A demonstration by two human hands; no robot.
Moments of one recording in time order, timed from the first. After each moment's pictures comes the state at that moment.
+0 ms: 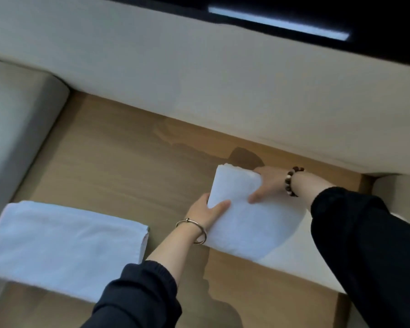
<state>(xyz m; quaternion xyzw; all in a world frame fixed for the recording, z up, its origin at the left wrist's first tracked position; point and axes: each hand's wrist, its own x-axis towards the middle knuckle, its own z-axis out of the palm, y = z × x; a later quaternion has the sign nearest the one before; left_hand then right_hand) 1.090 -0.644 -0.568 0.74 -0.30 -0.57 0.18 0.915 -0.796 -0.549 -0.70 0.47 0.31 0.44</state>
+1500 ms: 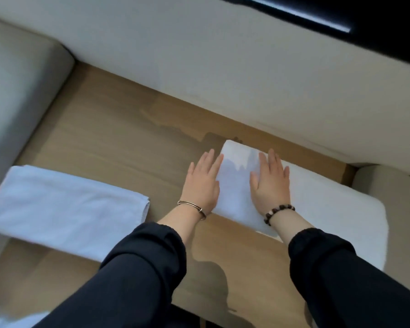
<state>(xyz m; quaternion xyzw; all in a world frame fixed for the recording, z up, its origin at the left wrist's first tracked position) 1.084 -0.624 -0.541 0.72 -0.64 -0.25 0.09 0.914 -0.681 -0.536 -0.76 0.62 0.03 0.20</state>
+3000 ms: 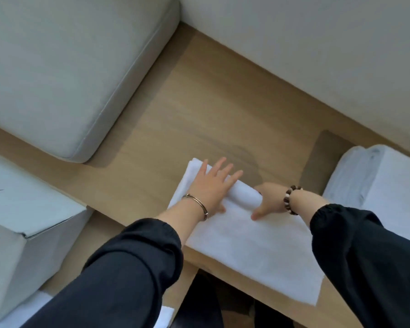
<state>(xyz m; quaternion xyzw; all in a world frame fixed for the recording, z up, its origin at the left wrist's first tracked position) 1.382 -0.507 -0.620 0.60 -0.75 -0.25 -0.12 1.206 -0.606 -0.605 -0.71 0.41 0.42 0.39</state>
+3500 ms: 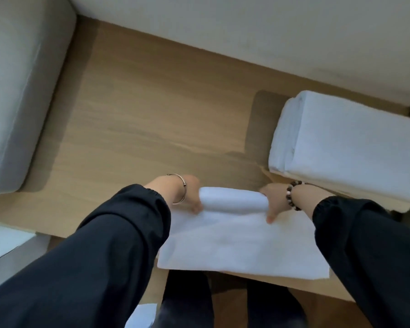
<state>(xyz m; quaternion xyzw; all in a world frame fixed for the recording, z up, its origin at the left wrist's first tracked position) 1.293 -0.556 -0.635 0.50 -0.62 -0.51 -0.33 1.042 -0.588 -0.612 -0.66 0.40 0.49 0.40</state>
